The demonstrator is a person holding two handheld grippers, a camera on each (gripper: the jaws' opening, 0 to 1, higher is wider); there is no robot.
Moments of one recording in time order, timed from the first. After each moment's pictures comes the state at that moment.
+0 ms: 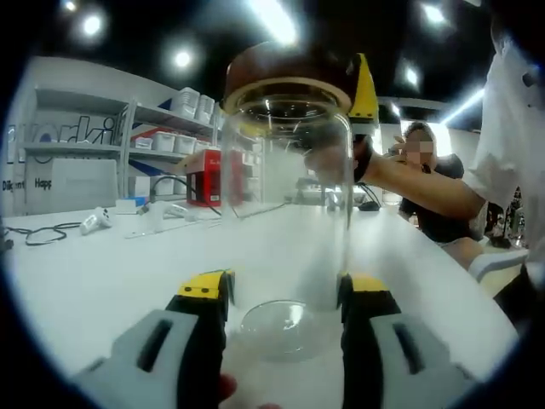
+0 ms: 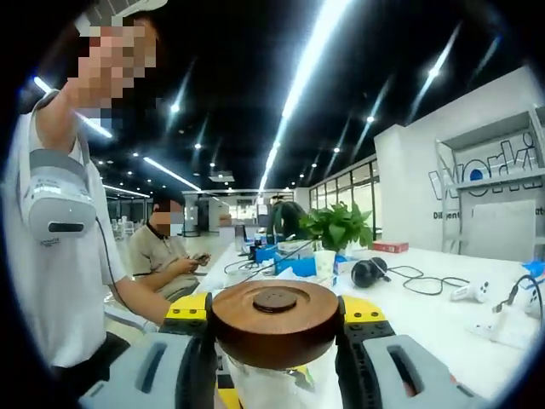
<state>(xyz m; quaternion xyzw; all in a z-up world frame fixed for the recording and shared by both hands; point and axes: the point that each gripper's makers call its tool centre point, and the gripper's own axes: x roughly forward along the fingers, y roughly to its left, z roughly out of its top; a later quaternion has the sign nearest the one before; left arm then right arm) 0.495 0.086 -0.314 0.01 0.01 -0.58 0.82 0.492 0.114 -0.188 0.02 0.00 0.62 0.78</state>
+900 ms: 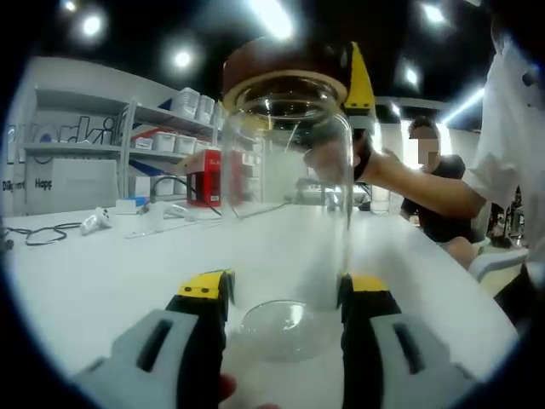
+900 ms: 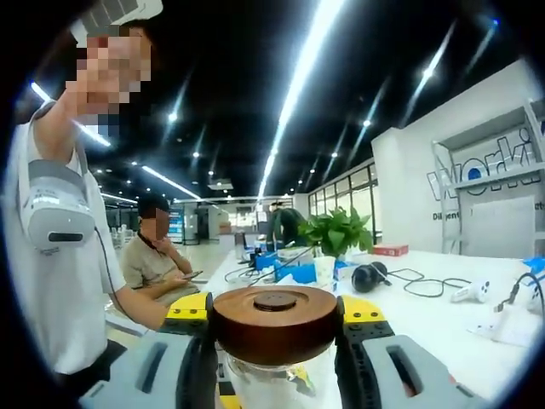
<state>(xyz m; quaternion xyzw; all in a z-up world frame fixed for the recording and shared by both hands) 0.495 0.086 -0.314 0.02 0.01 -0.58 0.82 0.495 0.114 -0.180 0.03 -0.01 0.62 0.79</state>
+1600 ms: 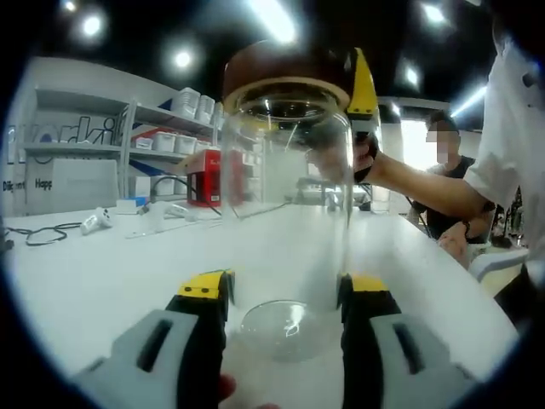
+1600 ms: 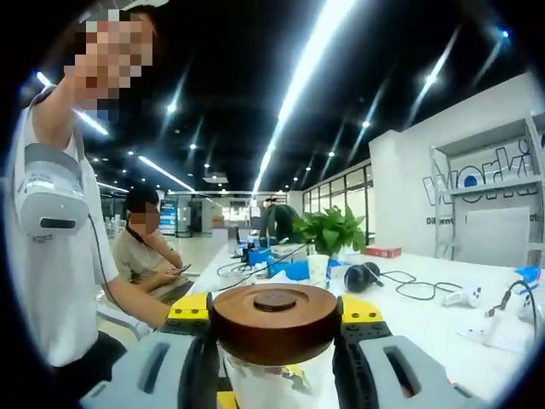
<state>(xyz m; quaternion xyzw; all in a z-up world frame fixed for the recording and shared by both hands) 0.496 0.086 -0.314 0.02 0.01 -0.58 0.82 0.492 0.114 -0.183 0.01 -0.02 0.60 0.80</state>
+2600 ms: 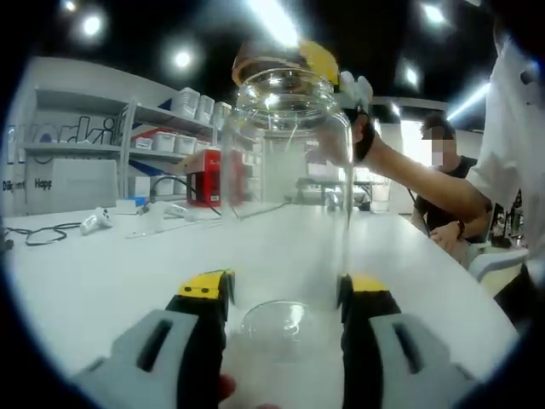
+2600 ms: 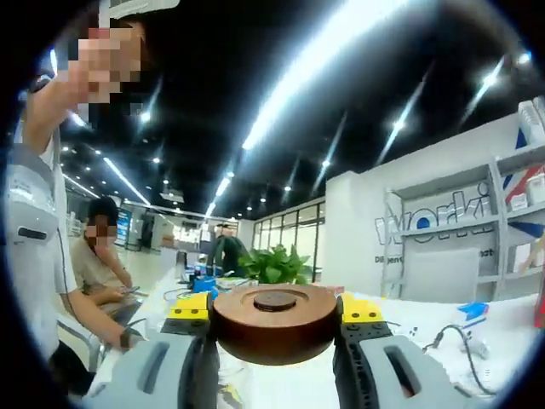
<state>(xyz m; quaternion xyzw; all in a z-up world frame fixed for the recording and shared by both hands) 0.493 0.087 -0.313 0.02 0.01 -0.58 0.82 0.539 0.039 -0.122 0.00 -0.12 0.44 0.89</state>
